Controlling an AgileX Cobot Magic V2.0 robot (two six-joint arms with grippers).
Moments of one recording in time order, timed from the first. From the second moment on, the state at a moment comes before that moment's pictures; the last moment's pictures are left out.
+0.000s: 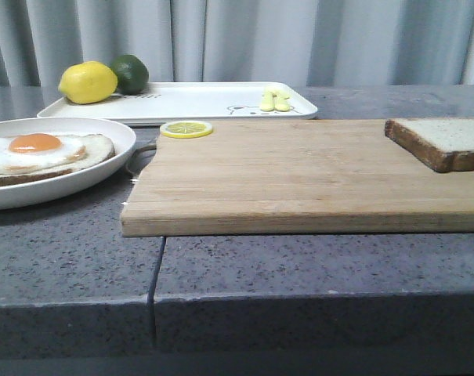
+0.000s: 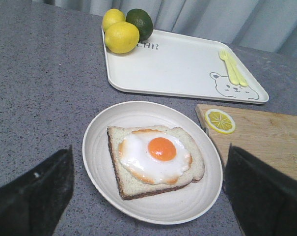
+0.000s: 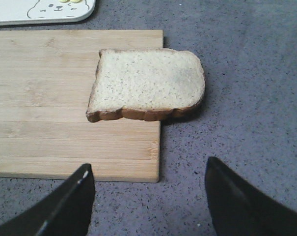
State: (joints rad) left arm 0.09 0.46 -0.67 -0.49 0.72 0.12; right arm 0.11 0.50 -0.61 0.07 0.73 0.05
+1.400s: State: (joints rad) left arm 0.09 0.46 -0.67 -0.49 0.72 0.12; right arm -0.44 1.05 -0.61 1.04 0.58 -0.71
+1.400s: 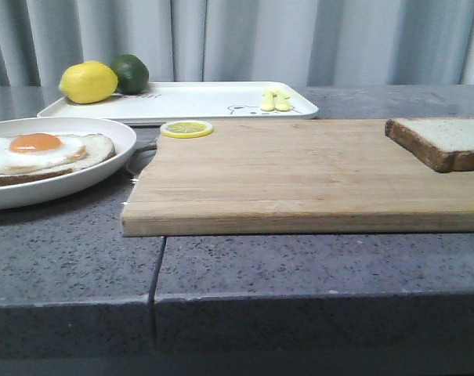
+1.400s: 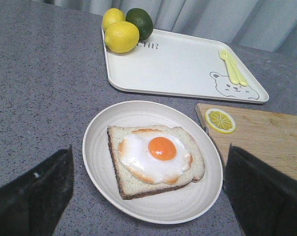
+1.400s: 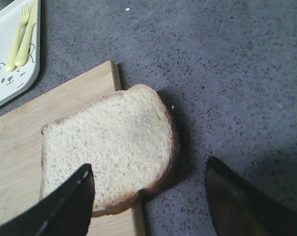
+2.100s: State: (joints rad) left arm 0.09 0.46 -0.67 -0.49 0.72 0.12; right arm -0.44 1.23 -0.61 1.19 0.54 -0.83
